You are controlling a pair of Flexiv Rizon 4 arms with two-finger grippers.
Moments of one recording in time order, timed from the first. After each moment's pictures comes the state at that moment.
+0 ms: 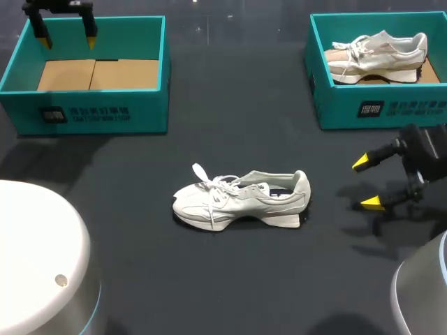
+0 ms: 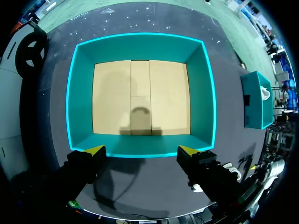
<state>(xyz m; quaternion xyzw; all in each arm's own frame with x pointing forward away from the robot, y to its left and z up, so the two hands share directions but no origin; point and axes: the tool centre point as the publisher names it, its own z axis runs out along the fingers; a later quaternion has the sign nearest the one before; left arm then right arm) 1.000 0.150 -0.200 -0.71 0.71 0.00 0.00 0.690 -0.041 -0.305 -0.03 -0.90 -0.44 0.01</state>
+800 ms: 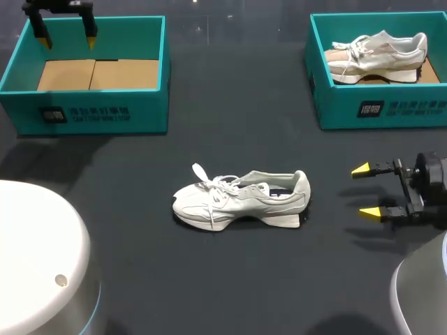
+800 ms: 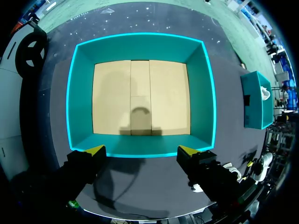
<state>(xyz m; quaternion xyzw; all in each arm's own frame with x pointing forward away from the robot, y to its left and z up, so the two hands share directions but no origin) 1.000 0.150 -0.200 -0.71 0.71 0.00 0.00 0.698 -0.040 -0.339 -0.01 -0.78 -0.62 -0.03</state>
